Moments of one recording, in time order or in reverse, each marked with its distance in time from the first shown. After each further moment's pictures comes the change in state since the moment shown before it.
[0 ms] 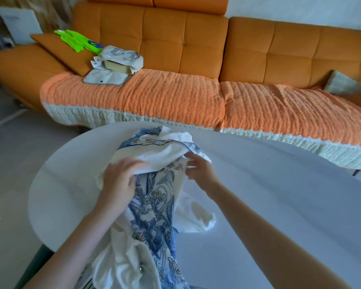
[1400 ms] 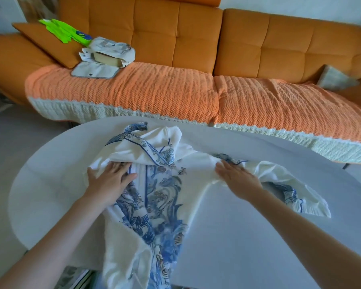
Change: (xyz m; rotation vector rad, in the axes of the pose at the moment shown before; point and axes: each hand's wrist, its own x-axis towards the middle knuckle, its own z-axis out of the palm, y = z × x) left_hand 0.022 -0.028 0.022 0.553 -0.712 -0.187; right_hand -0.008 0.038 -0.116 -1.505 -0.143 -0.139
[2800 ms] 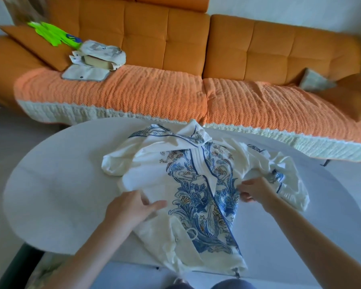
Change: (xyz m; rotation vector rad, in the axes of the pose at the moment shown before) left_hand -0.080 0.086 -0.008 -0.432 0.041 -0.055; right_hand -0.067 0.046 0.009 1.152 0.087 0.615
